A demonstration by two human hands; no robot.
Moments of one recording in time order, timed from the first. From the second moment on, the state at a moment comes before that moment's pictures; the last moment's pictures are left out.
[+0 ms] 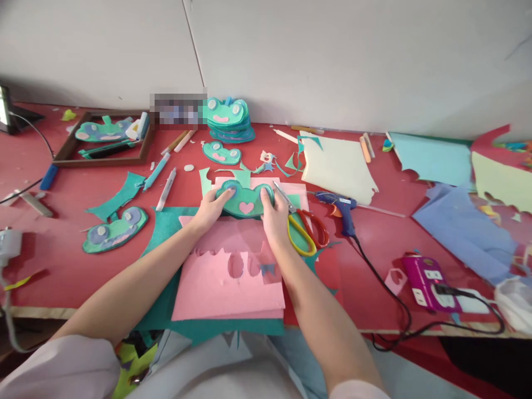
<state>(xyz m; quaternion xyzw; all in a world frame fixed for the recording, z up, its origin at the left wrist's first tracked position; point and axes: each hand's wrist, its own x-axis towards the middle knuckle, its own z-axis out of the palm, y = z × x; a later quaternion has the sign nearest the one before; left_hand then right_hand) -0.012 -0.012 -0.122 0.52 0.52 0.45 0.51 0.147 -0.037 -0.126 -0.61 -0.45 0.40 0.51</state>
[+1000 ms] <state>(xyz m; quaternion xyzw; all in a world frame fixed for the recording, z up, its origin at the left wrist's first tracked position) -0.124 0.088 -0.106 0.68 0.70 0.20 0.08 0.144 -0.037 -0.122 -0.63 -0.58 0.35 0.39</state>
